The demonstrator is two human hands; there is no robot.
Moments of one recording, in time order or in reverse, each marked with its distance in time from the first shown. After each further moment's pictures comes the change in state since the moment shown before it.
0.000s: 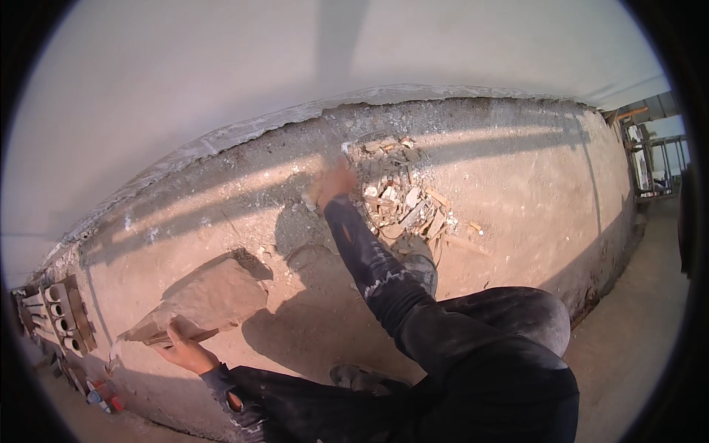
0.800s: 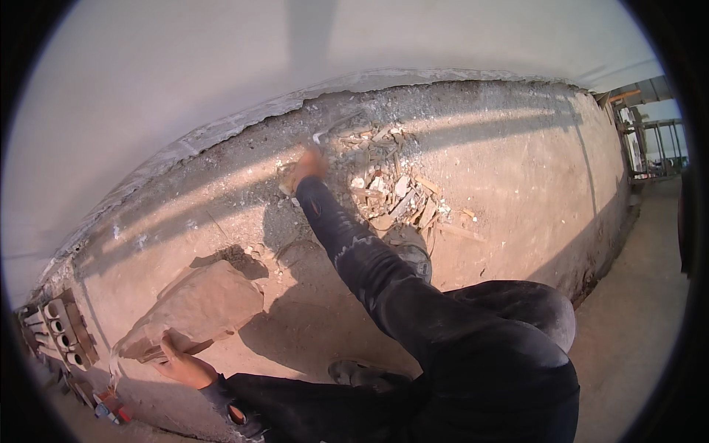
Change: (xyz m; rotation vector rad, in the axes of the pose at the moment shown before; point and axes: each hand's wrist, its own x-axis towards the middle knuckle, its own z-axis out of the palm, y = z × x) left_hand -0.017 0.017 0.010 0.052 -0.079 -0.025; right_hand 0.059 0.039 0.002 -0.152 0.057 -0.004
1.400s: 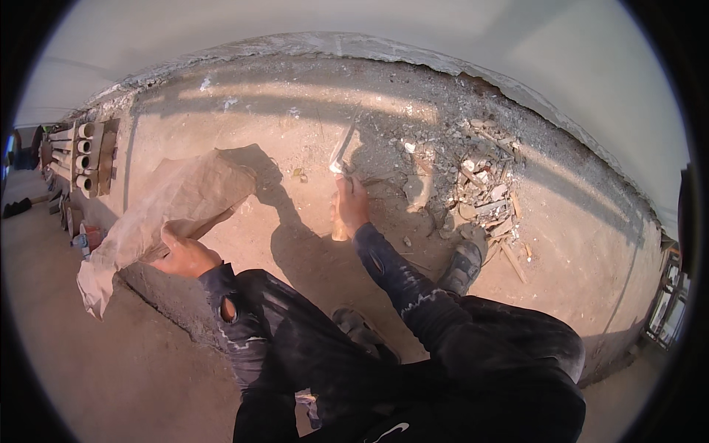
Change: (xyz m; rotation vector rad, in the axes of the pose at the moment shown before) left_hand 0.041 -0.020 -0.072 -0.020 0.625 0.167; right_hand -0.220 0.096 -0.093 -0.518 -0.758 0.210
